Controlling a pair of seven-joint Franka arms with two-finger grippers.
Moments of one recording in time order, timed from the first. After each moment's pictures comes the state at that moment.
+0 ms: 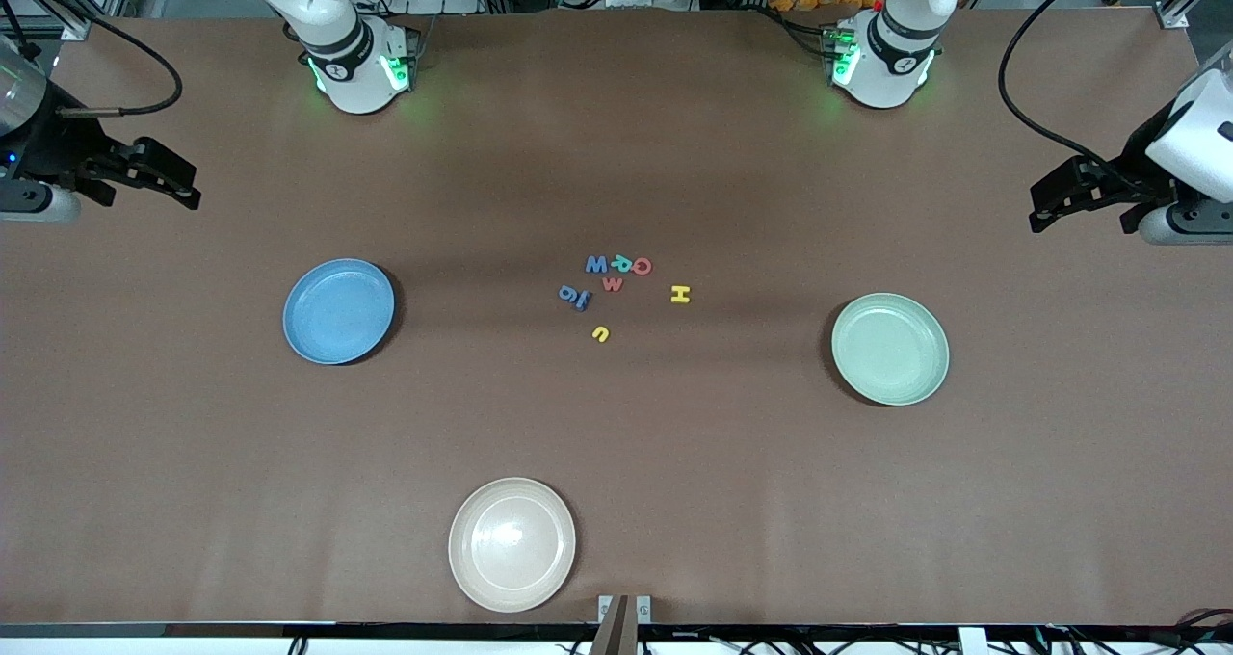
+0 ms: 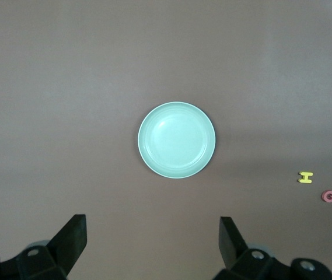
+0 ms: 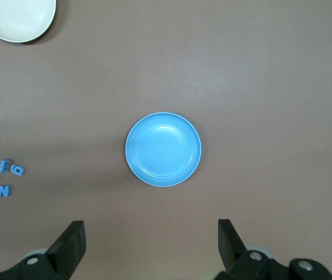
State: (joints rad) left arm 0.07 0.03 -0.18 -1.52 0.02 1.58 -0.08; right arm -0.06 -0.04 0.11 -1.59 0.00 1.52 0.11
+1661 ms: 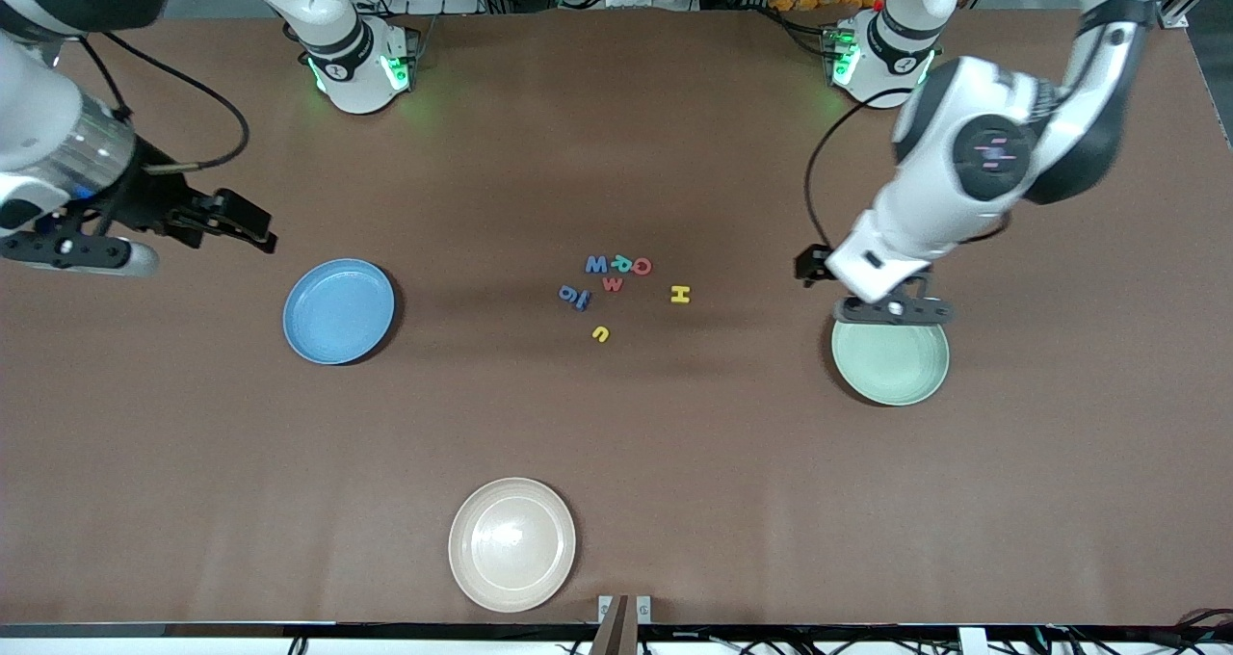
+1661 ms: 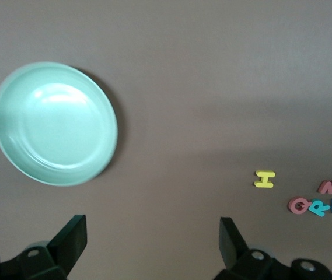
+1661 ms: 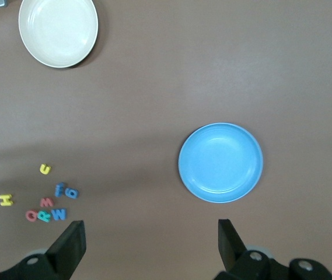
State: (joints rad) left arm -0.16 0.22 -0.31 -1.85 0.04 1.98 -0.46; right arm 0.04 0.06 0.12 -1.60 0.10 1.67 0.33
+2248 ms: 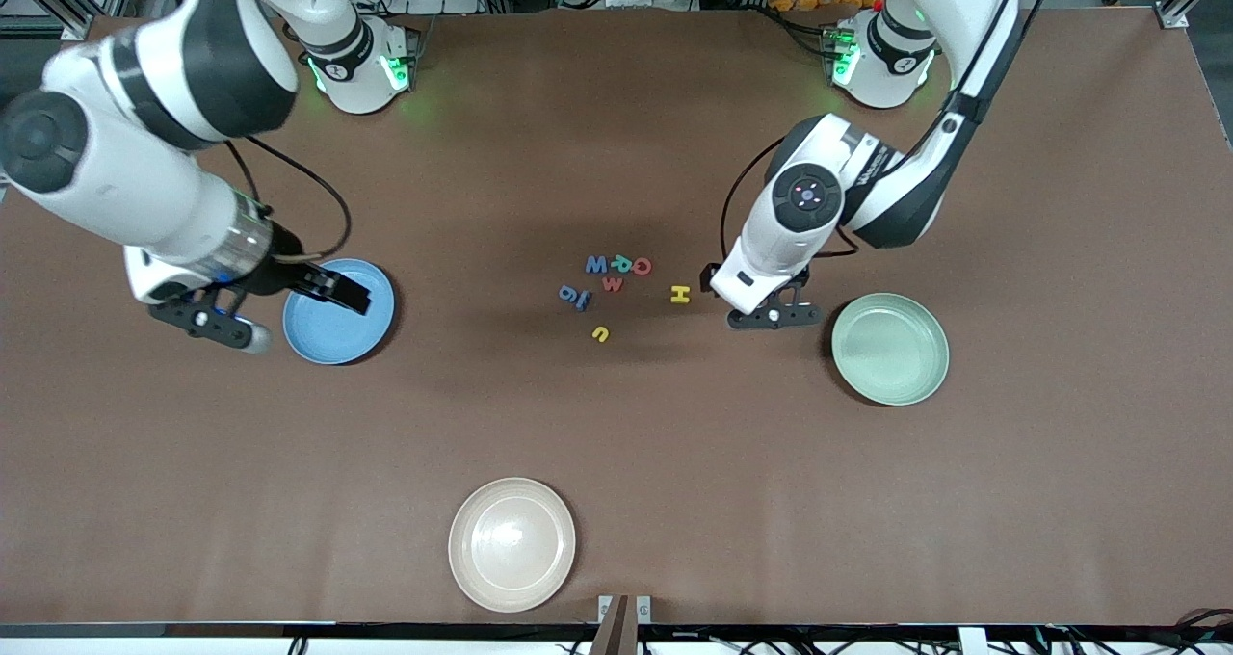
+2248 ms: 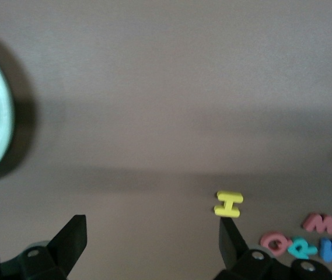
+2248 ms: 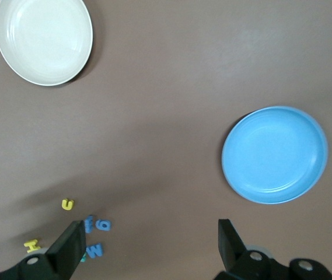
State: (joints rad) left arm -0.30 0.43 -0.31 -1.87 0.12 2.22 -0.72; right arm 0.17 0.24 0.13 -1.60 0.10 1.83 0.66
